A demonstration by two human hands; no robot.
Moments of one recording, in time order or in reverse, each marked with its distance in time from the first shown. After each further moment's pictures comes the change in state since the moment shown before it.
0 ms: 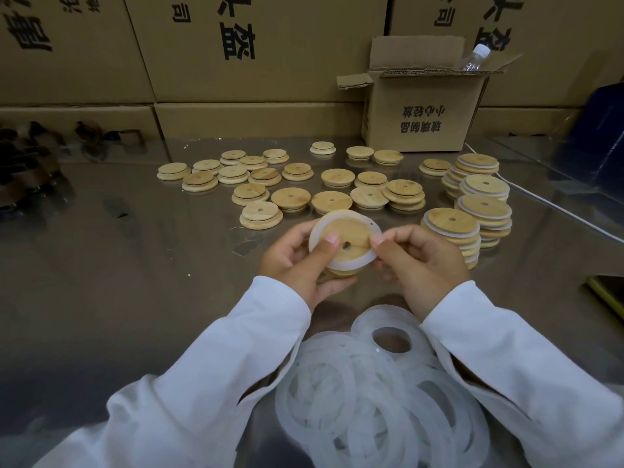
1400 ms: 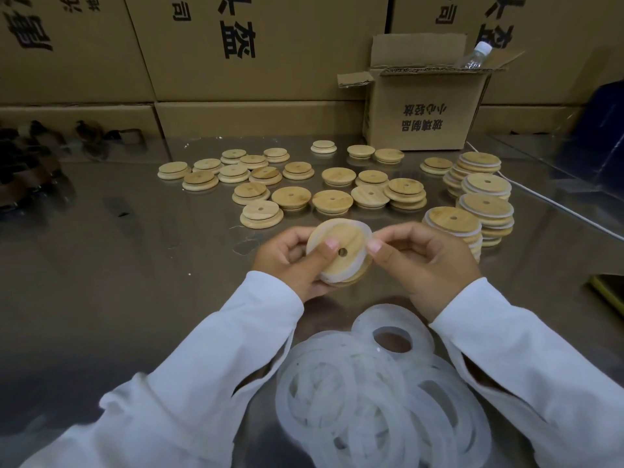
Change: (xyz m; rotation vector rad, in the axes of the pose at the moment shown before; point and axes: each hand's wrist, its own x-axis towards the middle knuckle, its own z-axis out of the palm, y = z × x) left_hand 0.005 0.002 -0.010 0.194 0.011 -0.003; right_hand -0.003 -0.006 -0.009 -0.047 -0.111 -0.104
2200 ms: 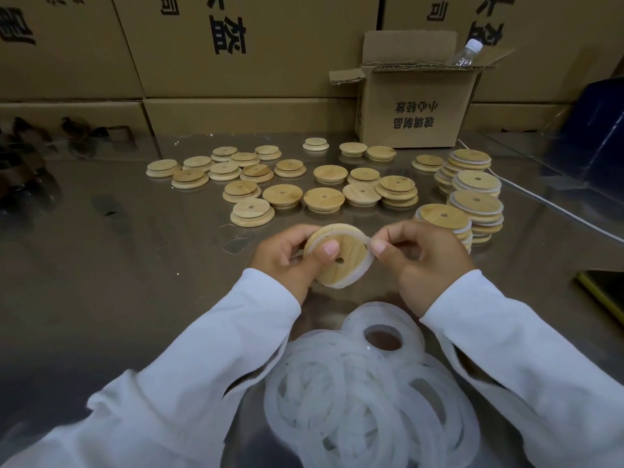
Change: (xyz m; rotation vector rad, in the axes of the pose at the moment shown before) left_hand -0.002 0.000 0.000 0.295 -0.066 0.134; right_hand 0.005 -0.003 -0.009 -0.421 -0.026 0.022
